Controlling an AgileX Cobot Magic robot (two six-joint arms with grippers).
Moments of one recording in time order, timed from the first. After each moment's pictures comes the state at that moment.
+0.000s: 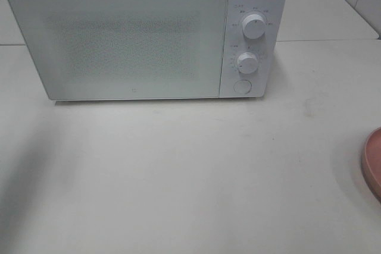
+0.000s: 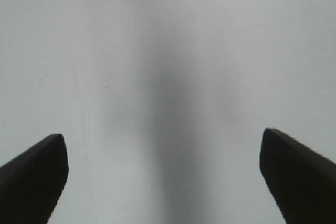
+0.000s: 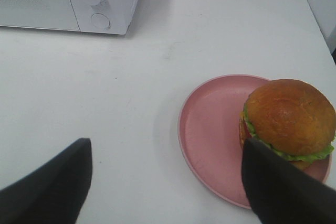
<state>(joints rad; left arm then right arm) -0.08 1.26 -0.88 -0.13 0.82 0.11 0.14 0.00 -0.51 -0.06 1.04 0.12</state>
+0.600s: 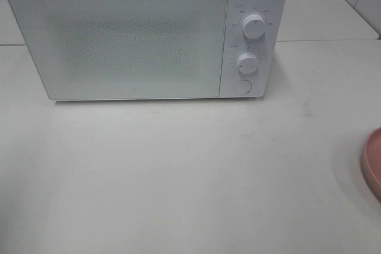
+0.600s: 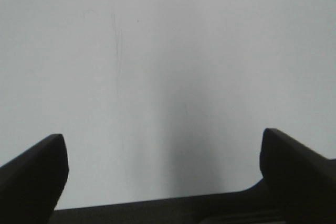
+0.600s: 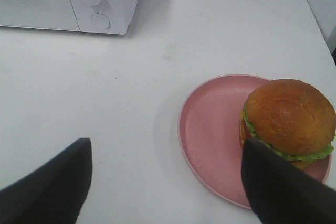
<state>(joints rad) -0.08 0.57 -0.54 -0.03 0.96 0.04 0.14 0.00 -0.51 -0.06 1.04 0.12</state>
